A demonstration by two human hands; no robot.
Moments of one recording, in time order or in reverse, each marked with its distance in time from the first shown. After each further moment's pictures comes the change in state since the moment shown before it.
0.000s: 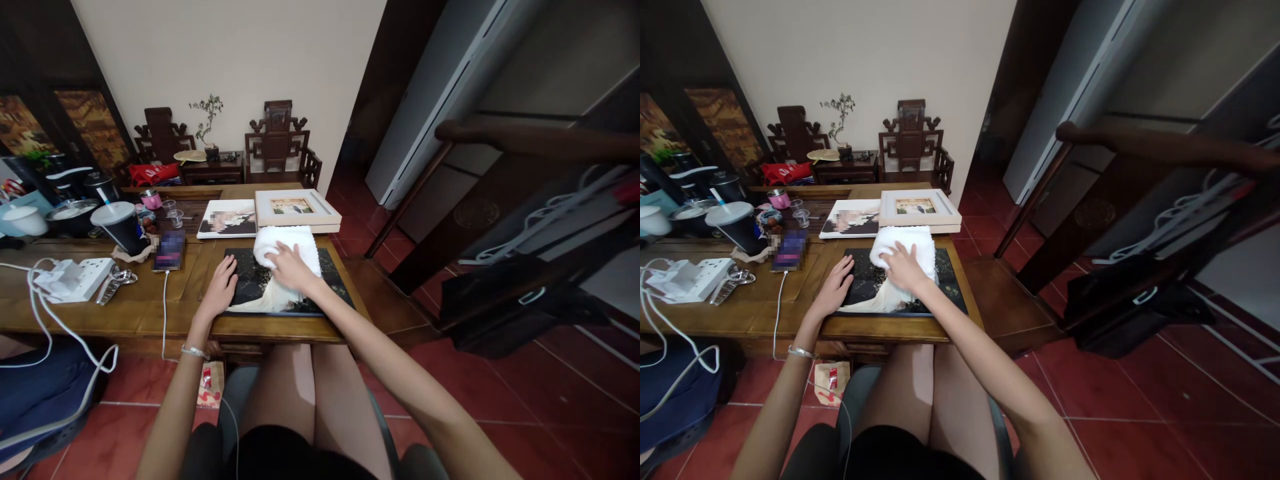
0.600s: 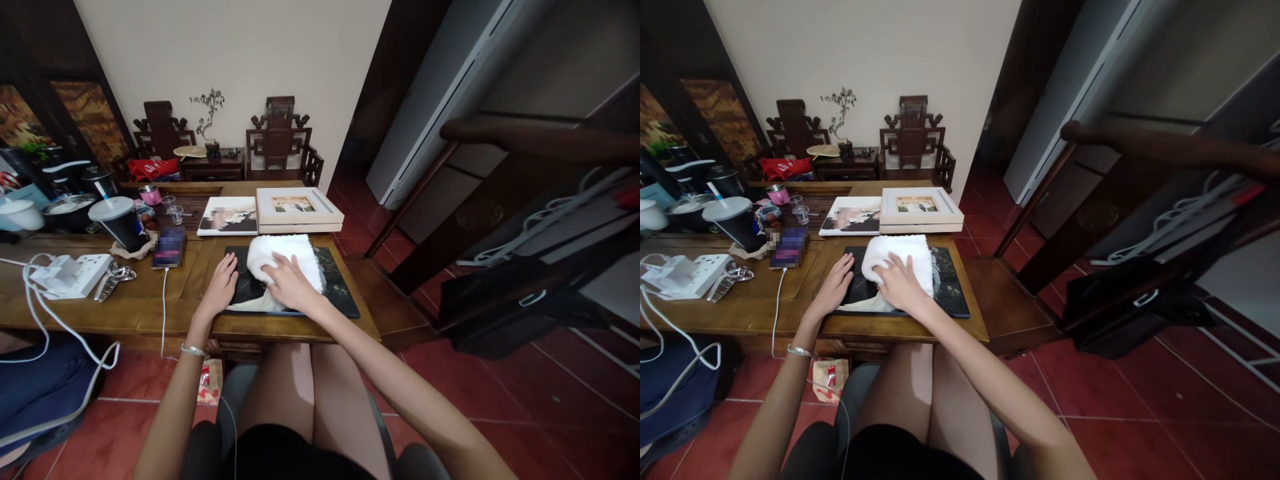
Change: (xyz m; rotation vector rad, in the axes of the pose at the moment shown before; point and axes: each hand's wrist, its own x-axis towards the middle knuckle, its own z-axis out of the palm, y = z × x) left_hand 0.000 0.005 0.000 -0.074 0.015 -0.035; right_hand -0.029 -0.034 -0.001 0.034 -0.017 0.006
